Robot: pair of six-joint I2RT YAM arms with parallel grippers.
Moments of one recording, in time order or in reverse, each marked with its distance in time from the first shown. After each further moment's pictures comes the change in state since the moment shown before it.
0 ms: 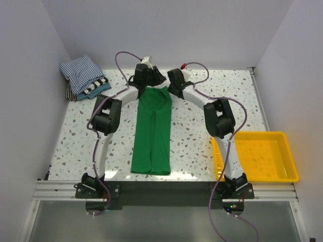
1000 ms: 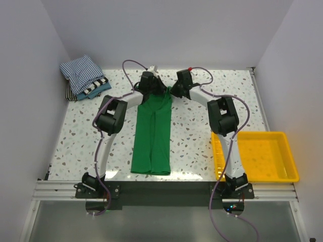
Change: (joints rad) left arm -0.041 0.048 -0.045 -0.005 0.001 -0.037; right arm -0.092 0.011 -0.079 0.101 -0.349 0.114
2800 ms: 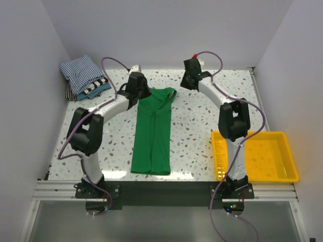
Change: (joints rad) left arm -0.023 -0.640 -0.494 -0.271 -0.392 0.011; right arm -0.024 -0.212 0.051 -0.314 0.178 -0.318
